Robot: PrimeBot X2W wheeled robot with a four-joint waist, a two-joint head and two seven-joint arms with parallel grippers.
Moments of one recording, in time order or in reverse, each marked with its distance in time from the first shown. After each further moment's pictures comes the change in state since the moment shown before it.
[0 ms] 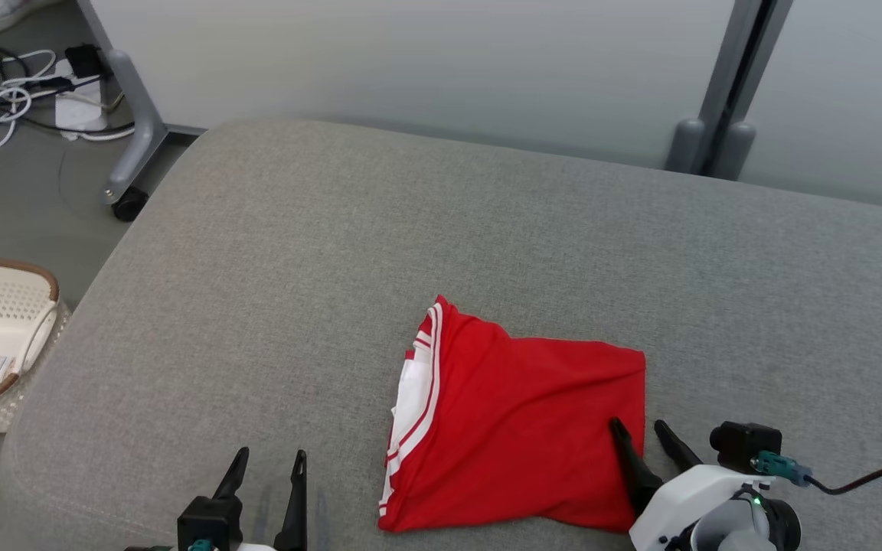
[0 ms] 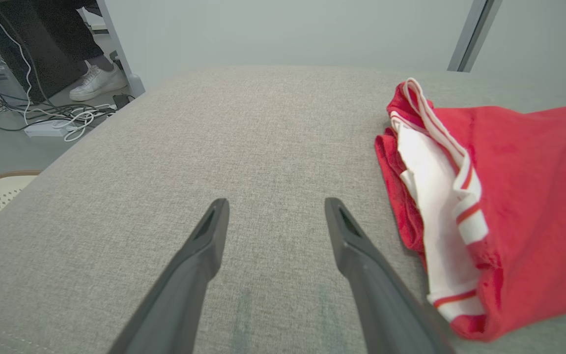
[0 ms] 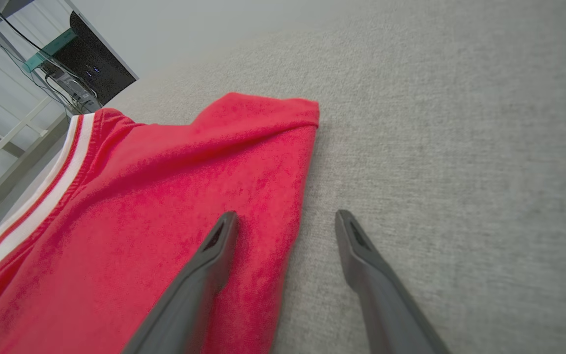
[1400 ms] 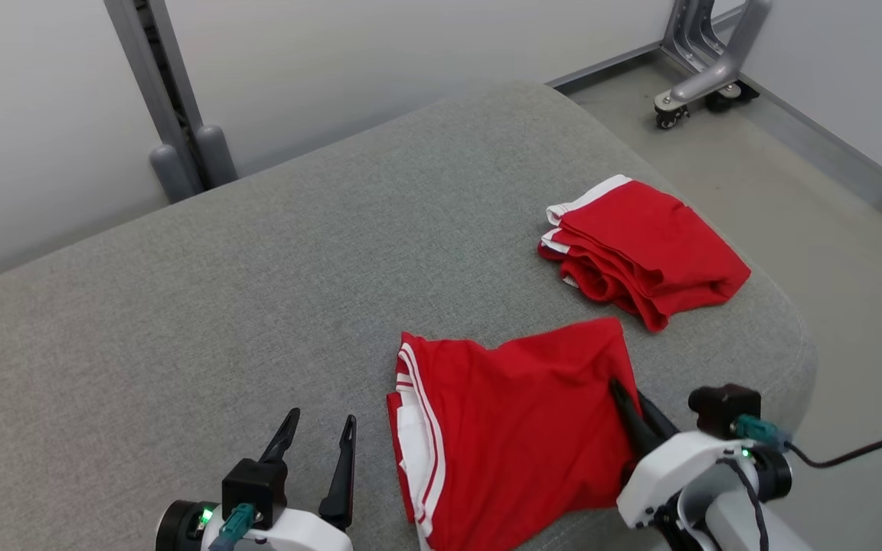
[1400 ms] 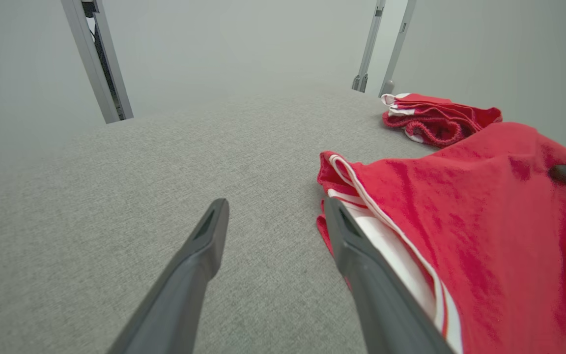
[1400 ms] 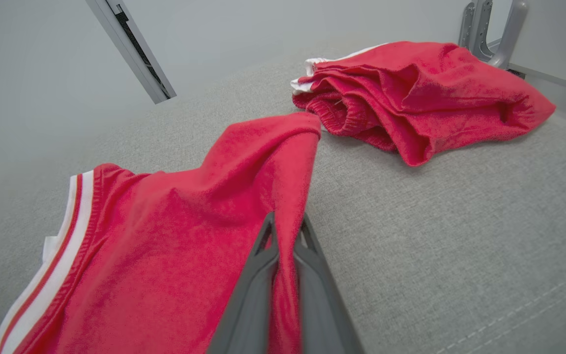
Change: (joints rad) left arm -0.089 -0.003 -0.140 -0.002 -0.079 0.020 0.000; right arm -0.050 0.000 0.032 -0.029 -0.083 0.000 -0.002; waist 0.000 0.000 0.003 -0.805
